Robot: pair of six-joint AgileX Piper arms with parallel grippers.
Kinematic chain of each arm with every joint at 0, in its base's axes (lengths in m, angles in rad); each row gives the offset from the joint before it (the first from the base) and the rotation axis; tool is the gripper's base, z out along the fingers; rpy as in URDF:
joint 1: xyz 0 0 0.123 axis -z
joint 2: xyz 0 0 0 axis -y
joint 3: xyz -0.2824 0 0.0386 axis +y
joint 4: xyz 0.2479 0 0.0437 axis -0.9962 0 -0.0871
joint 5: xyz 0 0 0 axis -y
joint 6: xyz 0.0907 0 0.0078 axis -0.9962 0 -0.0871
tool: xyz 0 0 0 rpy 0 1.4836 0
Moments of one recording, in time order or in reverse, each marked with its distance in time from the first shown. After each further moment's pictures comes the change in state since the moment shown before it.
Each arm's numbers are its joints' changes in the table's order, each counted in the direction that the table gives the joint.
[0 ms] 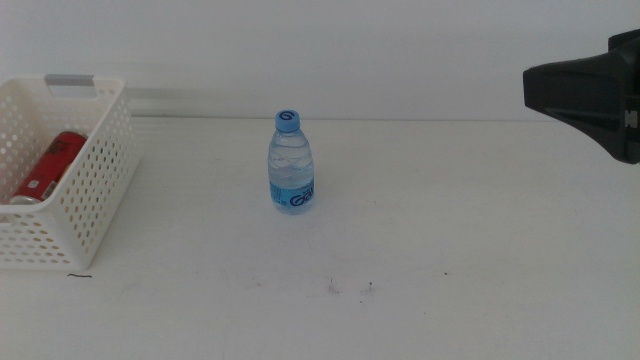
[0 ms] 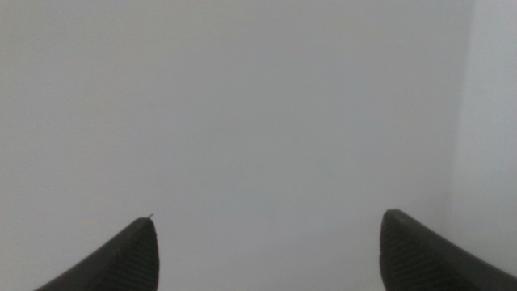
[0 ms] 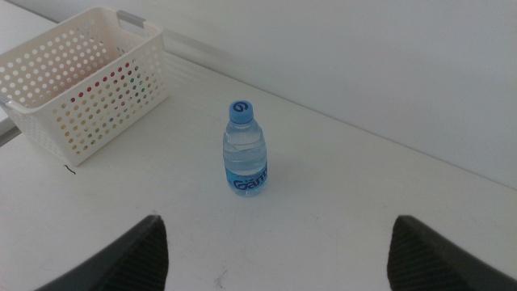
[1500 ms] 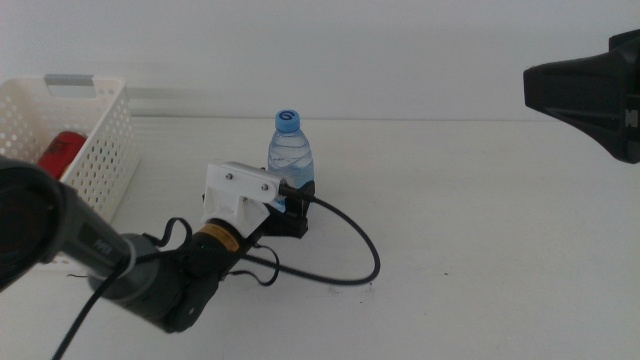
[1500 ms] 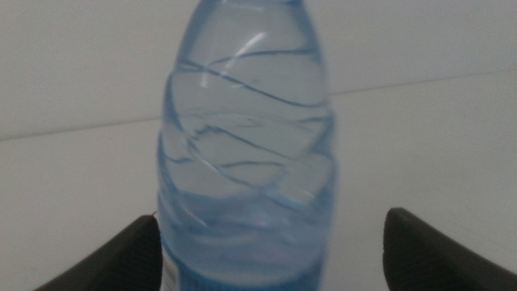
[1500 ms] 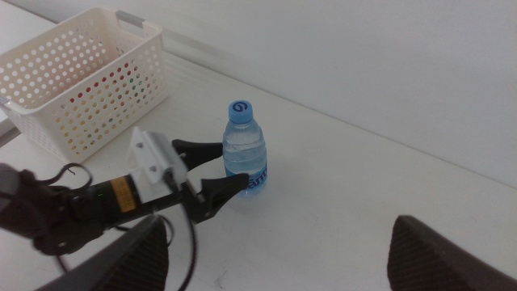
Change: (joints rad) left arm -0.053 -1.350 0.503 -0.151 1.634 0.197; right arm 0.000 0.000 0.000 0.000 0.000 -0.004
